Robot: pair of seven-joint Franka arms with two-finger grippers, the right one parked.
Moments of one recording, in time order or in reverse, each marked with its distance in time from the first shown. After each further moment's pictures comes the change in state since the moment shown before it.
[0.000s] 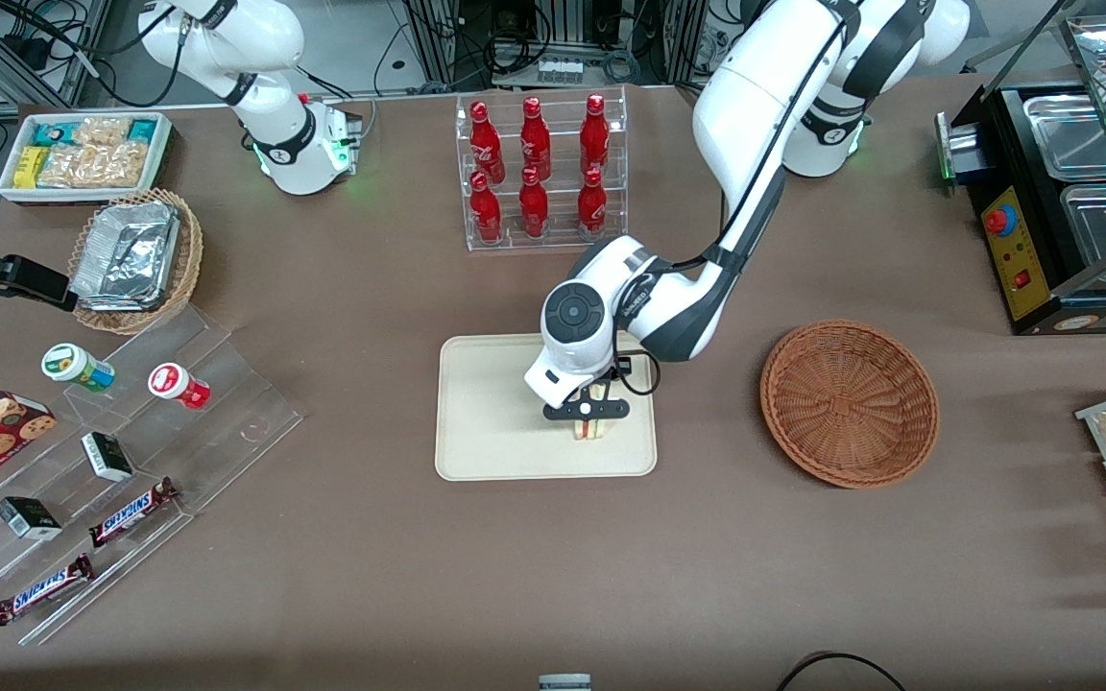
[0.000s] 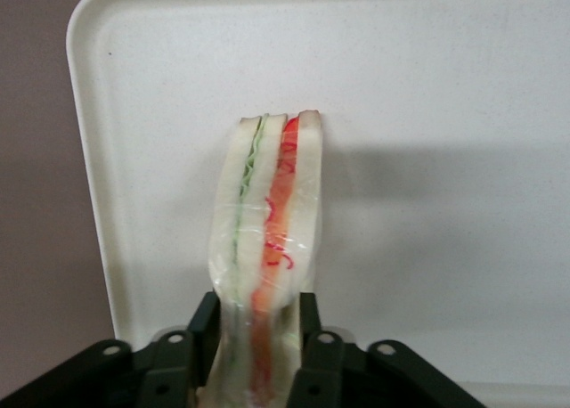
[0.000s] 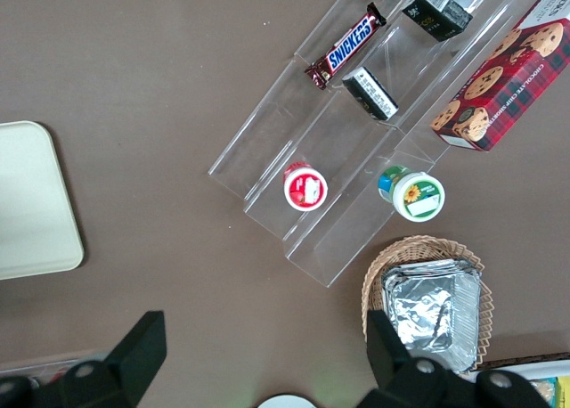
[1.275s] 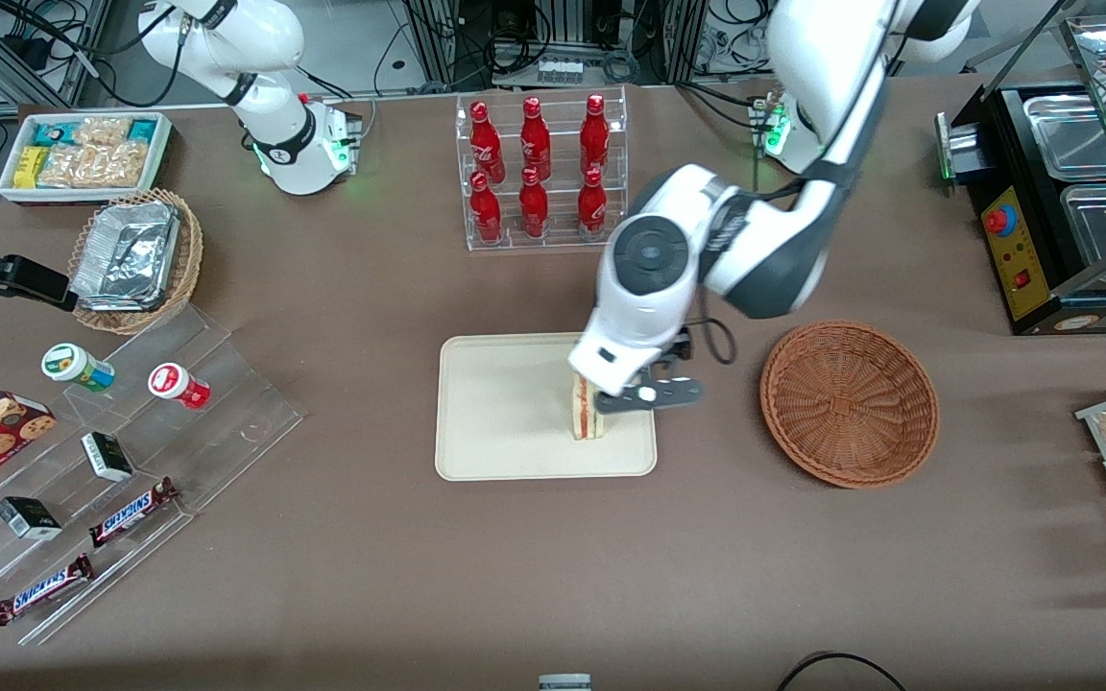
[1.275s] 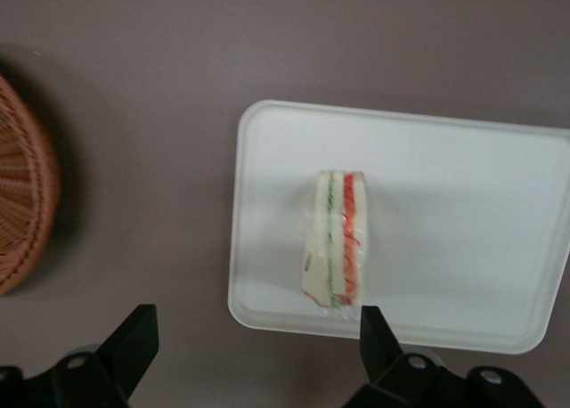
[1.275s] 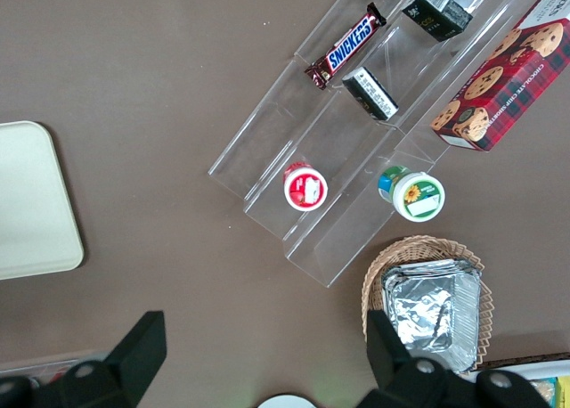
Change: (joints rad) arm 0.118 -0.252 0.014 0.050 -0.024 -0.235 0.009
